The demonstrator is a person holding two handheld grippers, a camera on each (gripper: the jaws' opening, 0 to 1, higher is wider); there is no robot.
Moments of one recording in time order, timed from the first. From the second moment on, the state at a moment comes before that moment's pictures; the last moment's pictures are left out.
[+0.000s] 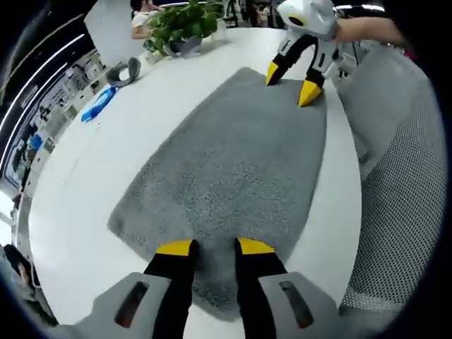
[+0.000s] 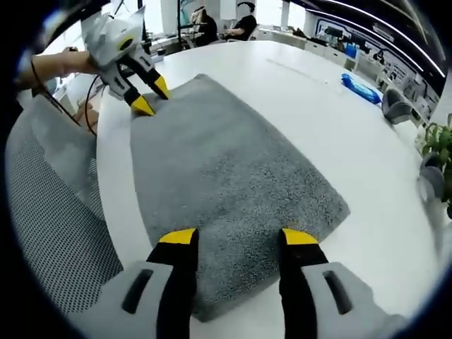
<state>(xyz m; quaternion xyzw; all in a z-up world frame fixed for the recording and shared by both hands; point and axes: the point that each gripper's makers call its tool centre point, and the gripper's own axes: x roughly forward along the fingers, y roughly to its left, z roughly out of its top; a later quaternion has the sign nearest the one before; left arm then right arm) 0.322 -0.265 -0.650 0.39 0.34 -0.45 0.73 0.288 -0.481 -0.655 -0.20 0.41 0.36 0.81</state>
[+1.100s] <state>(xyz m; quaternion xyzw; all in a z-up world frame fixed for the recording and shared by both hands) 0.349 -0.254 -0.648 0.42 0.34 -0.41 0.73 0.248 -0.430 -0.659 -0.40 0.39 0.43 0.71</state>
